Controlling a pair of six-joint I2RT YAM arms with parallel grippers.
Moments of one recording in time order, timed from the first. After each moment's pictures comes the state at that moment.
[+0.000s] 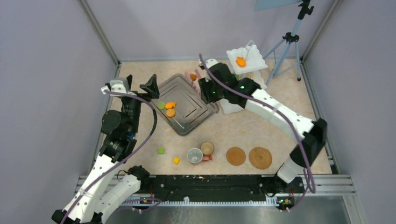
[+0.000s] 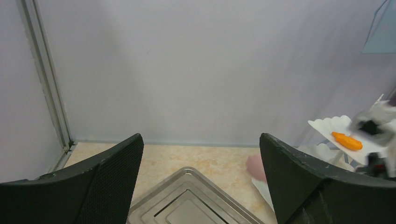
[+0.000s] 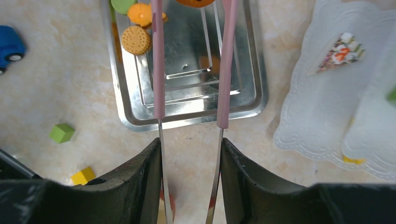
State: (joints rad) left arm -0.44 0.68 0.83 0.23 -0.34 -0.04; right arm 0.83 1.71 1.68 -0.70 0.14 0.23
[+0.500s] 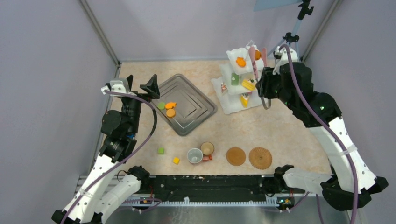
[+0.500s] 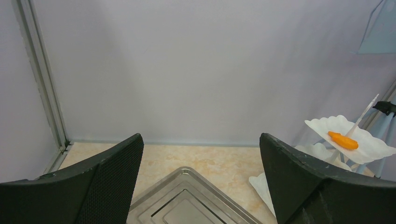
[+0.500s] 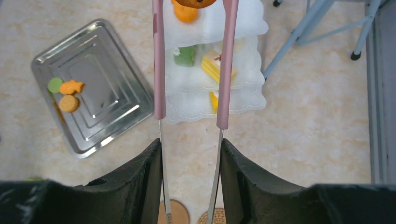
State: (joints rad) left arm -0.44 0.68 0.83 0.23 -0.33 -0.05; right arm 0.59 1.11 1.58 -0.91 0.32 0.25
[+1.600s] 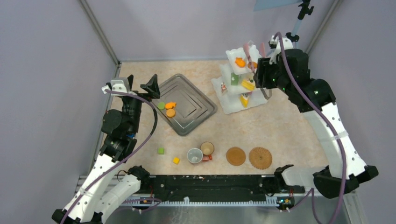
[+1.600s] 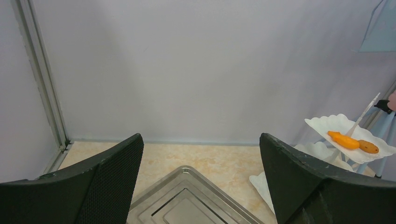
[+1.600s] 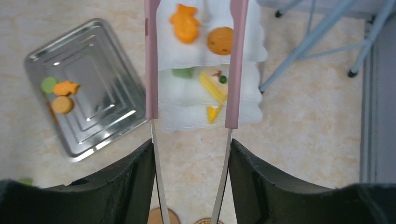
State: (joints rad) left arm -0.44 0.68 0.83 0.23 -0.33 -0.05; right arm 0.40 1.26 1.67 -0.93 0.20 0.15
